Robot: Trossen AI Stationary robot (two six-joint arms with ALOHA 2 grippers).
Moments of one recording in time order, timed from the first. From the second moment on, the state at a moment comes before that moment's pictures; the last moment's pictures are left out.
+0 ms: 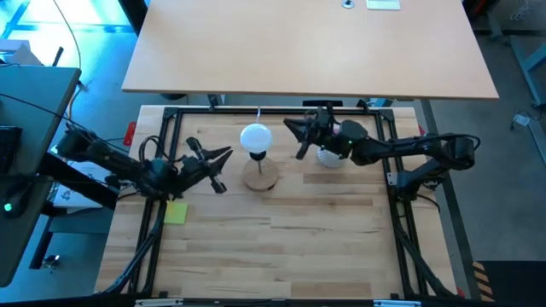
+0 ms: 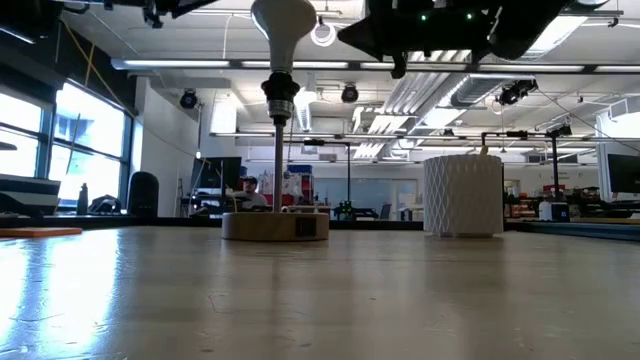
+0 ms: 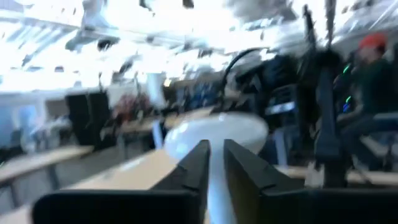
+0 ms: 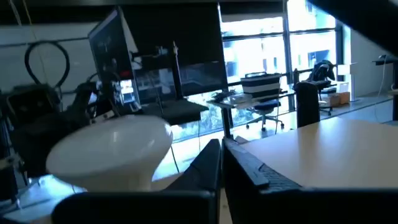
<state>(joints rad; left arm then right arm) -0.30 1.02 0.39 1.06 -0.80 0.48 -0.22 1.45 0.80 0.85 0.15 0.12</state>
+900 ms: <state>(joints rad) -0.12 1.17 0.42 1.18 -0.83 0.50 -0.06 1.47 0.90 0.72 0.11 0.04</state>
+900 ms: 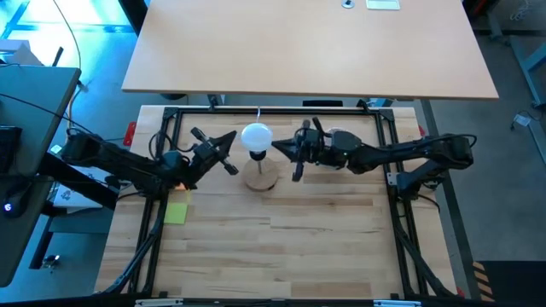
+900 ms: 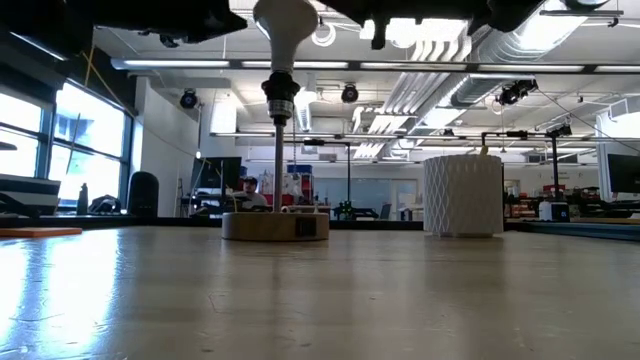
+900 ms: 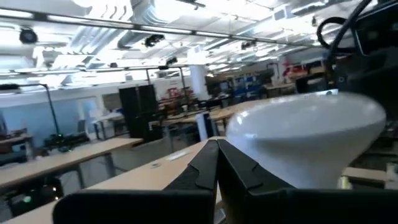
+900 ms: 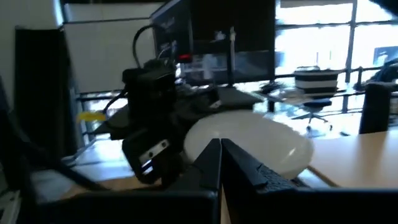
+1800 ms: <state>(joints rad) -0.12 1.19 0.42 1.19 -0.83 0.50 -0.07 1.45 0.90 0.63 -0.18 0.01</state>
